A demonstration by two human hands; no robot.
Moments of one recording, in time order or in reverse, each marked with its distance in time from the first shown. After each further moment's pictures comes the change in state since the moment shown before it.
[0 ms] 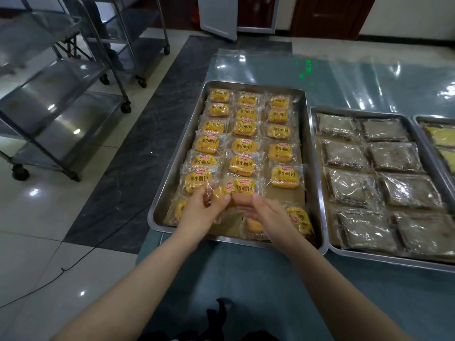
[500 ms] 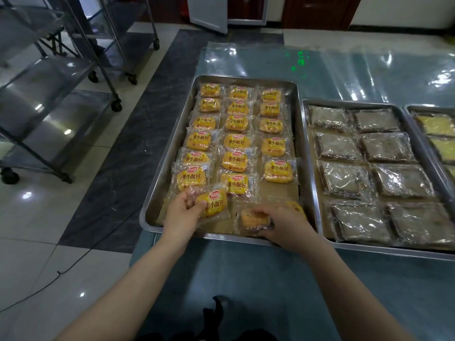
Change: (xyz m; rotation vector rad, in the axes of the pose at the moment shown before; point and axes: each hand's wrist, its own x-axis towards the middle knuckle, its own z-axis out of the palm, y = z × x) left_hand -0.002 -0.010 -0.008 -0.158 0.094 -0.129; right_hand -0.006 0.032 -0.049 -0.995 -0.120 0.116
